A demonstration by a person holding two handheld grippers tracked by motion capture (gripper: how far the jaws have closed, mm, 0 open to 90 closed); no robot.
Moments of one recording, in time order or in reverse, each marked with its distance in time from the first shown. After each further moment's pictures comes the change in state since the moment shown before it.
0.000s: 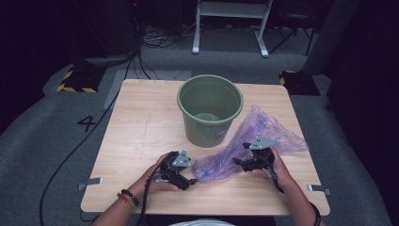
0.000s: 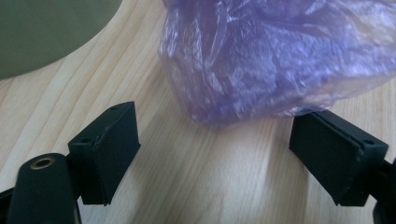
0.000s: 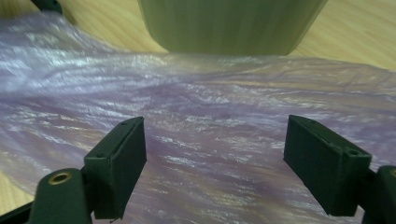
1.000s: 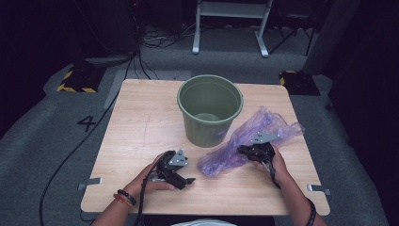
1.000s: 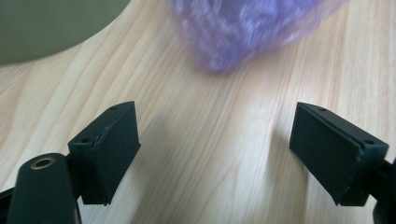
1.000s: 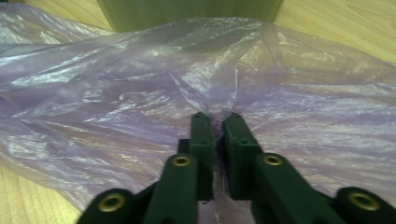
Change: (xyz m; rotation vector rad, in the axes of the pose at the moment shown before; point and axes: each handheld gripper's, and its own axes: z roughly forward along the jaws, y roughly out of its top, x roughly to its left) left arm 0.007 -0.013 -0.013 0.001 0.021 -0.016; right arm -0.025 -0.007 0.012 0.022 -0.009 0.065
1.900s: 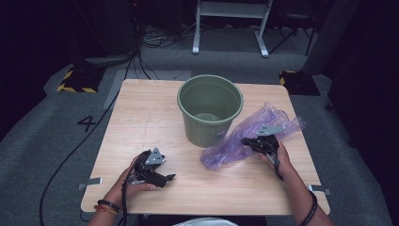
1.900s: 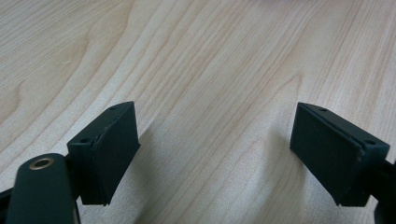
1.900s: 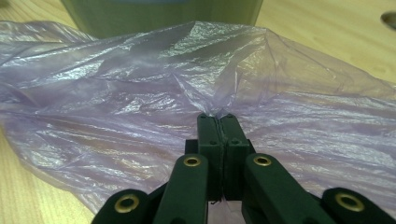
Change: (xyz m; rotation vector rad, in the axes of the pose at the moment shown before) left arm 0.015 -0.040 -0.041 0.000 0.126 -0.124; right arm -0.027 0.011 -0.006 -0.059 0.015 -0.019
